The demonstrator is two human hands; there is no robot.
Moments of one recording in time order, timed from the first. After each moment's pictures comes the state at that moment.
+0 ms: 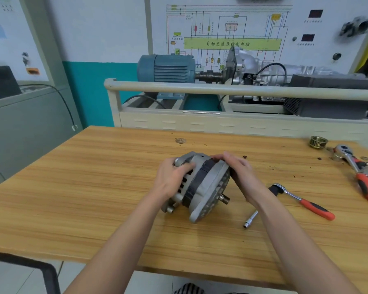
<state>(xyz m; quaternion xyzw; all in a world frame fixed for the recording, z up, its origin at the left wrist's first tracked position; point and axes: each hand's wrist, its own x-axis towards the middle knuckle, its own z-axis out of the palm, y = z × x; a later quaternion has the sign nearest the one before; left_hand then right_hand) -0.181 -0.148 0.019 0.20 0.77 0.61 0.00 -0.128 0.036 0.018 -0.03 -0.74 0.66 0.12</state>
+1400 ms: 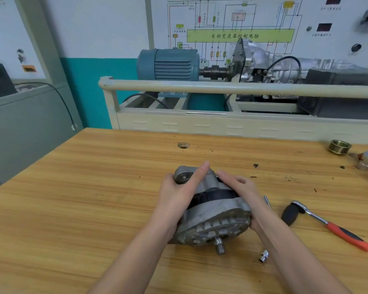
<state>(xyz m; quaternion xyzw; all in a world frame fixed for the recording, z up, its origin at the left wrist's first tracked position) -0.175 -0.132 0.030 0.04 0.70 0.70 0.11 -0.156 0.033 0.006 -0.11 -0.63 0.77 0.03</state>
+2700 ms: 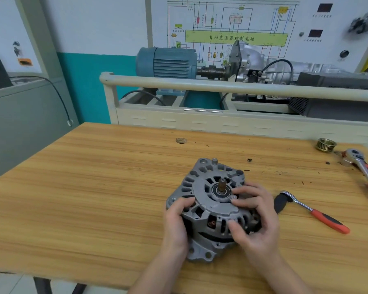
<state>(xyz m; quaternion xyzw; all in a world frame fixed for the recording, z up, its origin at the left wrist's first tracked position) -0.125 -0.132 -0.020 -0.04 0.44 0.89 0.15 -0.080 0.014 -0.039 0.13 -0.76 0.42 0.48</state>
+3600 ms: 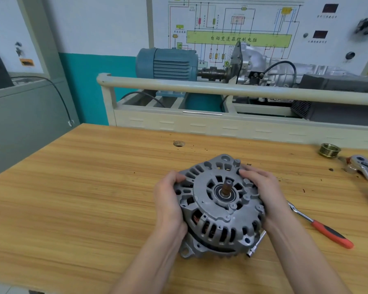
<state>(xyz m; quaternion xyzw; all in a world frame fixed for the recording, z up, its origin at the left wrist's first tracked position) -0.152 -0.112 0.021 -0.02 0.47 0.88 0.09 -0.124 0.054 0.033 -0.19 -0.57 0.79 0.14</state>
